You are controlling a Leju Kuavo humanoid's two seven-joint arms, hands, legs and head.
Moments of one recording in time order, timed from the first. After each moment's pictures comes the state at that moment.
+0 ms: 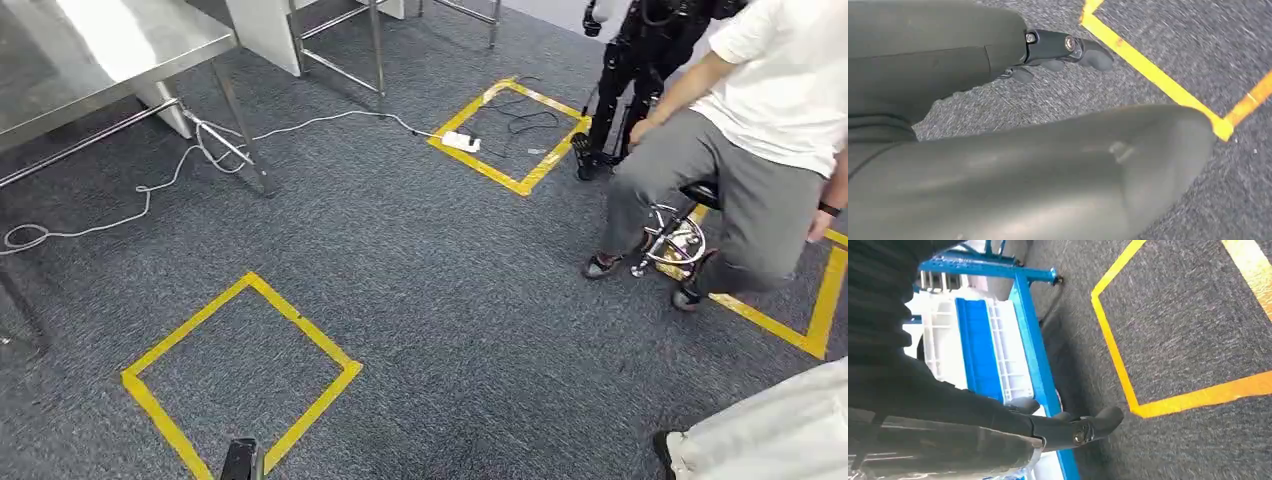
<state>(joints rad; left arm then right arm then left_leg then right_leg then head) -0.20 -0.24 1.39 -0.20 -1.38 0.14 -0.40 -0.09 0.09 -0.75 -0.20 1.38 -0.16 0.36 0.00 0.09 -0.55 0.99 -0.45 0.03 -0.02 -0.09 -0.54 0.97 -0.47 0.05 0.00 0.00</state>
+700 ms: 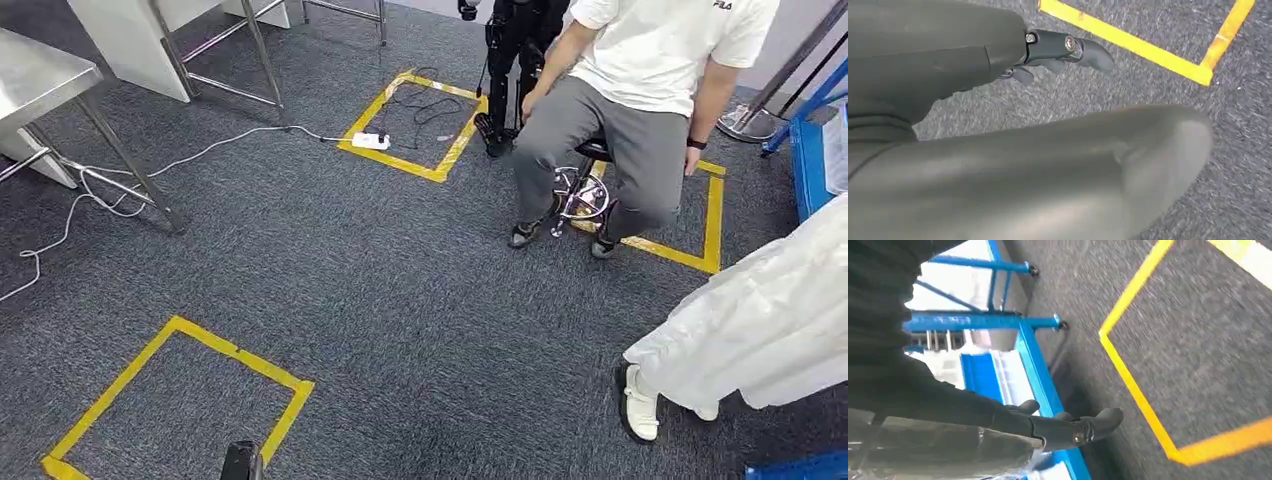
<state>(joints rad) -0.20 -0.24 1.39 -0.20 -1.37 0.14 -0.40 -0.08 0.11 -0.76 -0.20 1.39 -0.16 0.36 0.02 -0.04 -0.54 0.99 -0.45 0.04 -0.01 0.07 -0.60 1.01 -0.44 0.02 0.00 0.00</state>
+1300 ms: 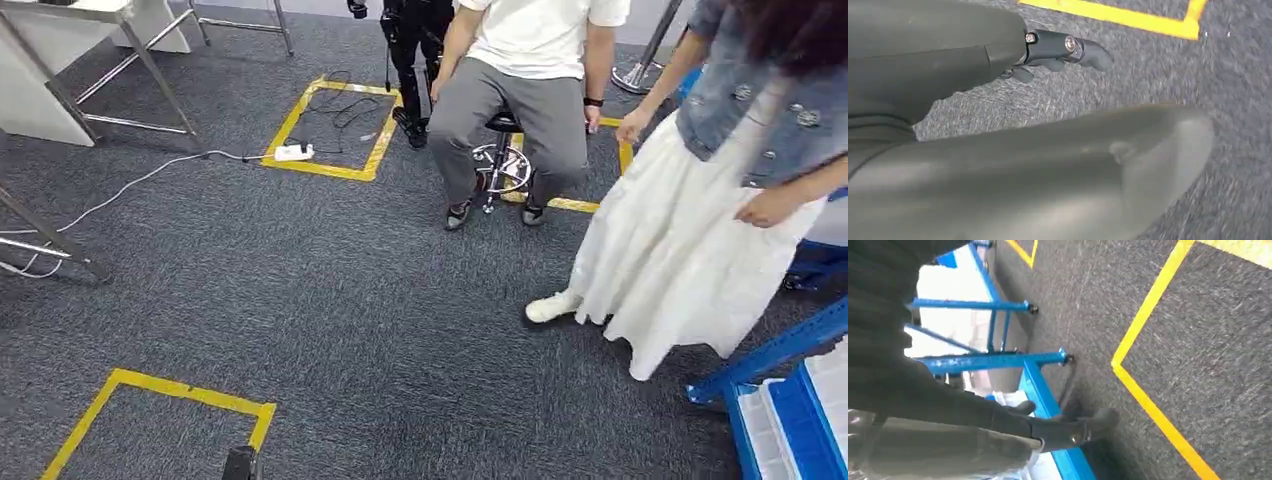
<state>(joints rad) -0.18 -0.23 1.40 -0.20 -1.35 0.13 -0.39 -0.09 0.11 -0.76 -0.20 1.41 -0.16 0.35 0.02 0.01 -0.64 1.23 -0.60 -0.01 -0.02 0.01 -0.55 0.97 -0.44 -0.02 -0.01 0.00</state>
